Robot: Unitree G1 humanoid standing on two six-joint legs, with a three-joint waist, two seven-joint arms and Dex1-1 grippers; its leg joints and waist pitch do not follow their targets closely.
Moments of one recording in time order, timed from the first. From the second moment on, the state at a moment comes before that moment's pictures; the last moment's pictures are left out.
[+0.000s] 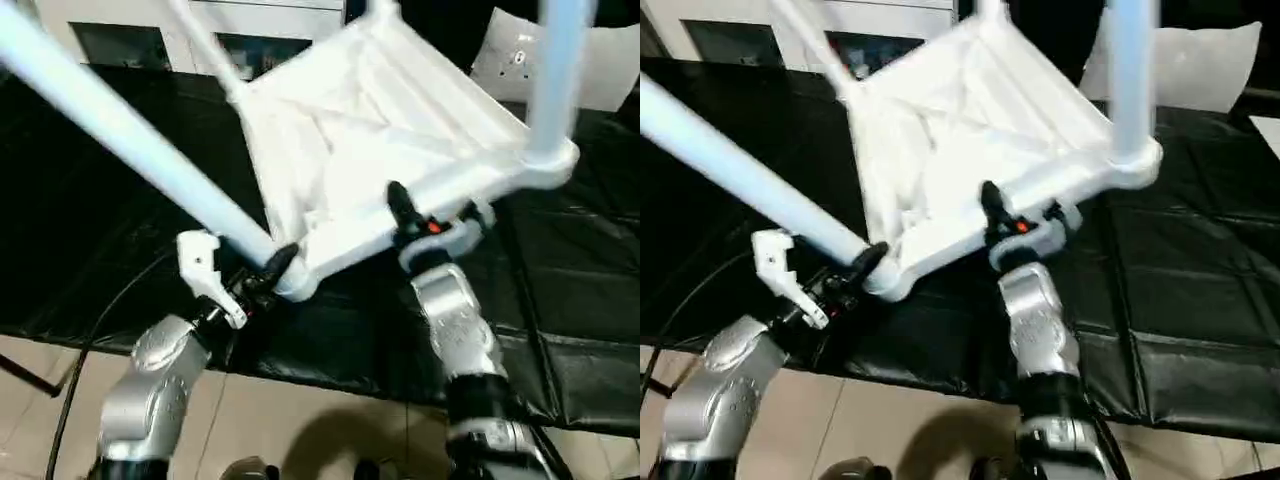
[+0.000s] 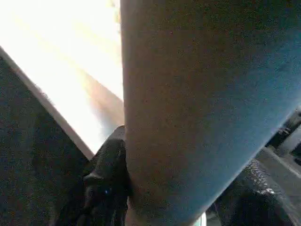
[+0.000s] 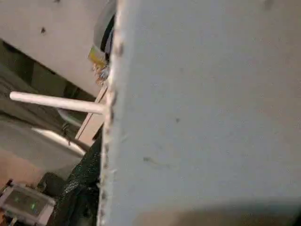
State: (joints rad) left arm -0.12 0.15 0.01 -0.04 -0.42 0.27 -0.58; right arm -0.45 0.15 -0.29 0.38 0.74 0.15 0.23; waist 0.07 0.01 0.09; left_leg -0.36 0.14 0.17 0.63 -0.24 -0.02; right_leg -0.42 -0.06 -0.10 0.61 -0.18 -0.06
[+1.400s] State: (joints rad) left arm 0.10 0.70 0.09 -0.60 -0.52 0.52 -0.78; right arm -0.36 -0.10 -0.16 -0.16 0.32 0.37 -0.15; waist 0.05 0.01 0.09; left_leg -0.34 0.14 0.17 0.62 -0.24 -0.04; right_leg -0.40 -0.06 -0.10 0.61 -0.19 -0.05
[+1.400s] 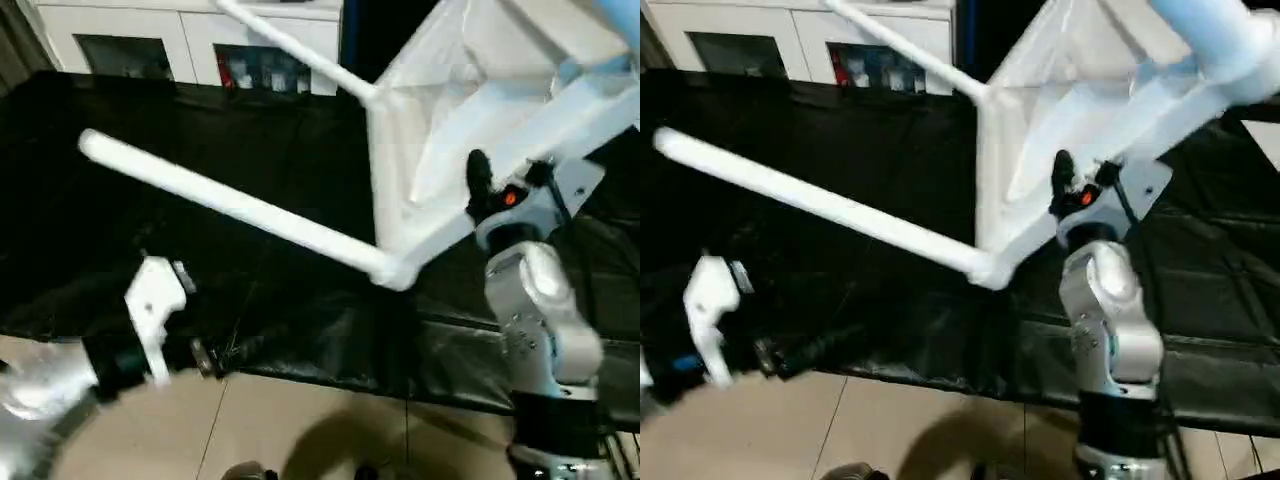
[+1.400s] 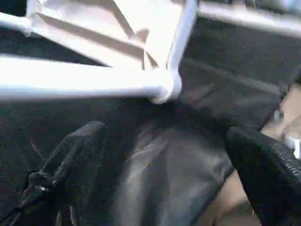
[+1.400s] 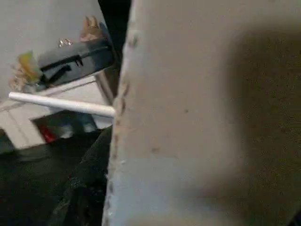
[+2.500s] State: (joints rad) left arm -0.74 0.80 -0.04 -0.46 -0.27 0.42 -0.71; right arm -0.50 -0.14 -0.04 -0.05 0.19 0.70 -0.14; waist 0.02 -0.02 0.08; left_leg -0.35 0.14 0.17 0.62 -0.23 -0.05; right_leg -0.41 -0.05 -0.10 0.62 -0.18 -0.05
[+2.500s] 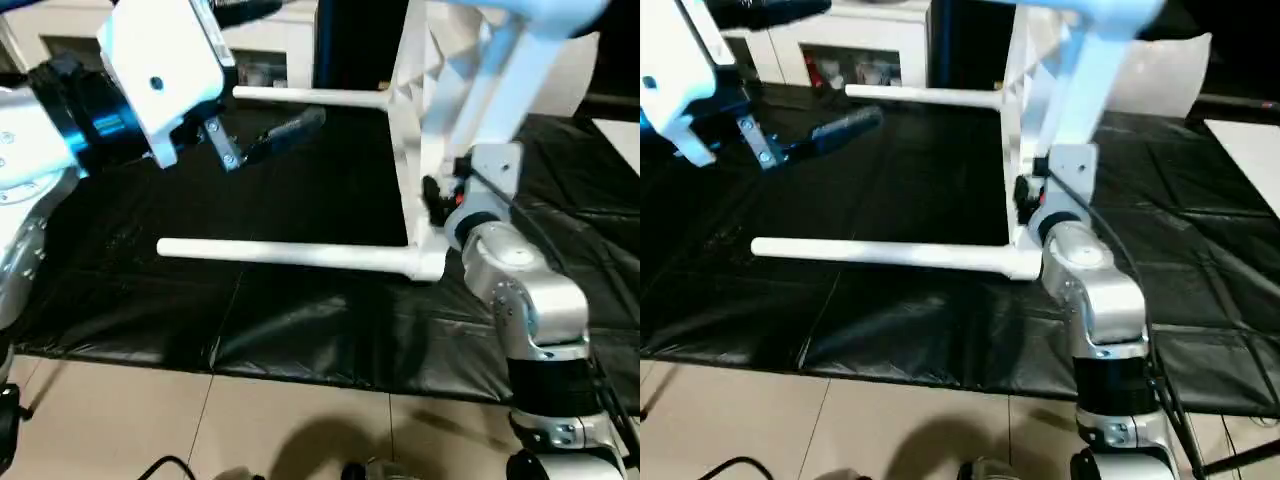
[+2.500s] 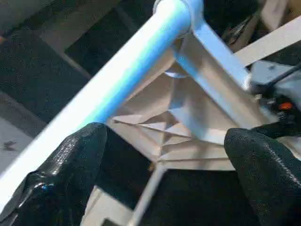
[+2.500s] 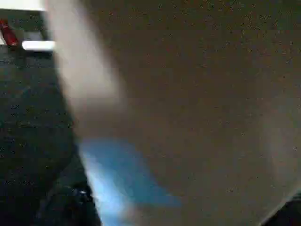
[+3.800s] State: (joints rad) left arm -0.84 0.81 -0.12 -0.09 0.26 0.09 -0.45; right arm -0.47 -0.09 -0.03 0.01 0.10 0.42 -0.11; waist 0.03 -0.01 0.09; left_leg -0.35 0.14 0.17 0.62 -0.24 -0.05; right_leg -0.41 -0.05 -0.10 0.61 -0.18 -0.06
